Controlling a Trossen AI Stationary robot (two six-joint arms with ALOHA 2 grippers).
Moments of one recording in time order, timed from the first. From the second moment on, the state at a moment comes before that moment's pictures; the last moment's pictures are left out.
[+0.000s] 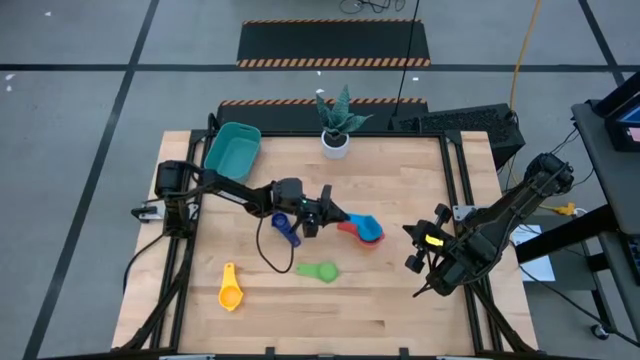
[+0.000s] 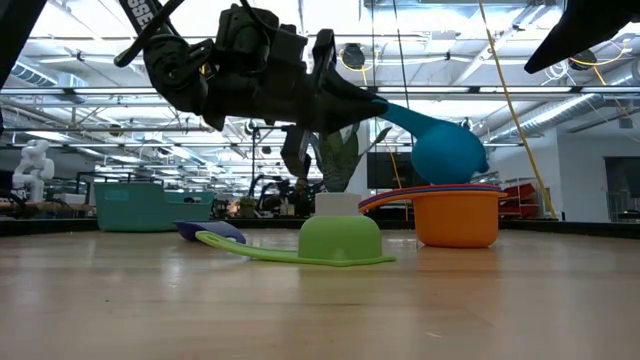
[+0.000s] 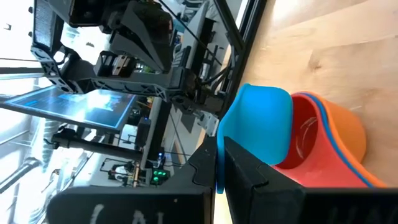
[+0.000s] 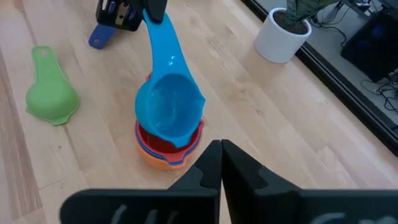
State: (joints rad) left arm 0.09 1.89 0.87 0.90 0.34 1.30; right arm 0.74 1.20 0.94 -1.18 0.89 1.13
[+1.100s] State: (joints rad) left arm 0.09 1.89 0.90 0.83 0.34 1.28; right arm 0.74 1.20 0.94 -1.18 0.89 1.13
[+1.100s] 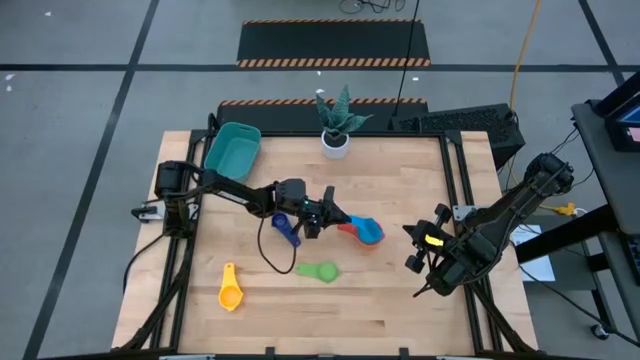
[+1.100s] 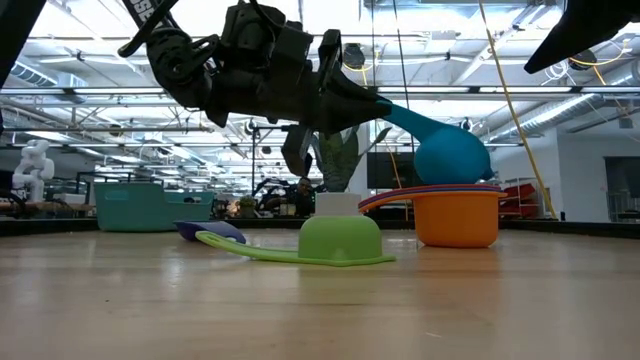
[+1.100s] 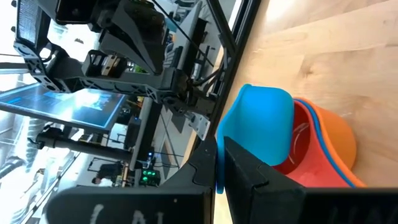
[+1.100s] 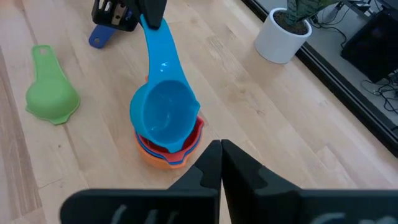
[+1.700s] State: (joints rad) left arm 0.08 1.89 0.93 0.81 0.34 1.30; right arm 0.74 1.20 0.94 -1.18 0.89 1.12
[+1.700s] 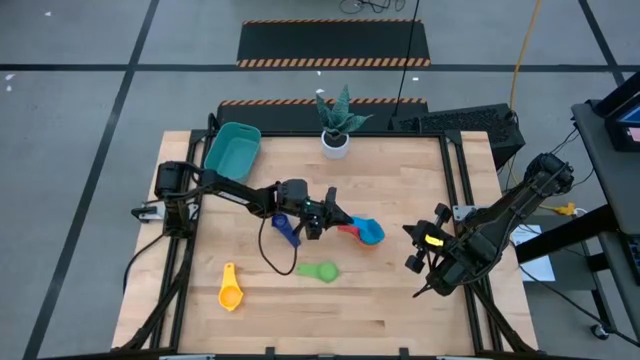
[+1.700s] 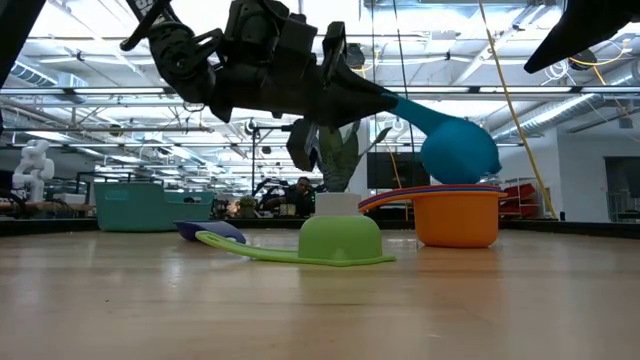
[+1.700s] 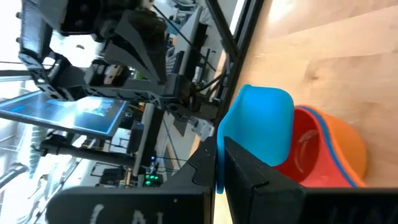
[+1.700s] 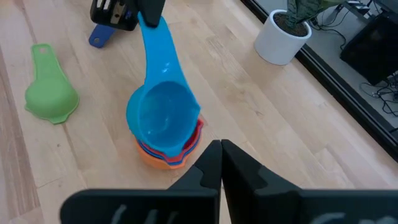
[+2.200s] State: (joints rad) left arm 0.08 1.89 0.93 0.80 0.34 1.28; right arm 0.74 1.20 0.94 -1.18 0.89 1.11
